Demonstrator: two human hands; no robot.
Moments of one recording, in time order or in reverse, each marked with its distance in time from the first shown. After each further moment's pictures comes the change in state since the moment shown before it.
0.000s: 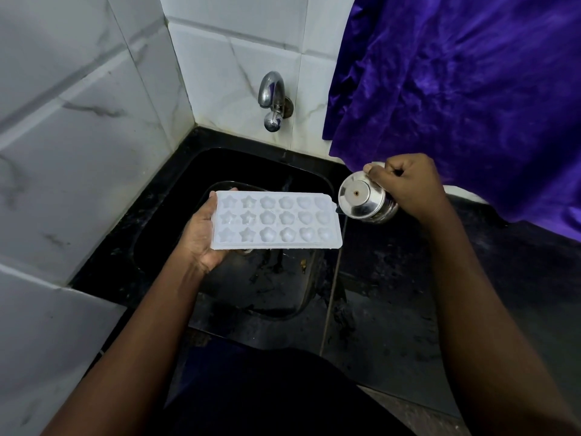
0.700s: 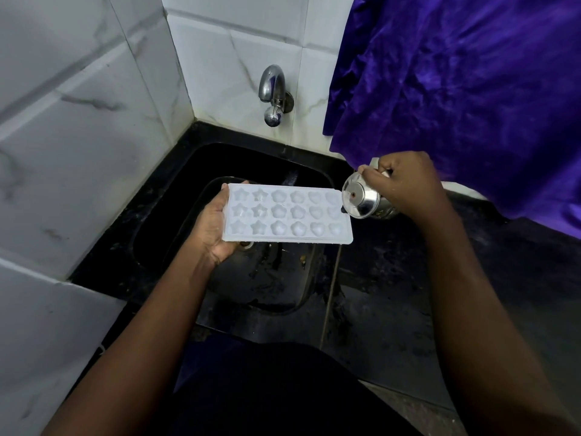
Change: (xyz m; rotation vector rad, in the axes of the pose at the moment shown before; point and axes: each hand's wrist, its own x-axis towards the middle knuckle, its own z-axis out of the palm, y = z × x) left_hand -0.005 -0.002 0.027 0.009 -0.030 -0.043; right_hand -0.001 -0.005 0.005 -0.267 -0.045 -0.096
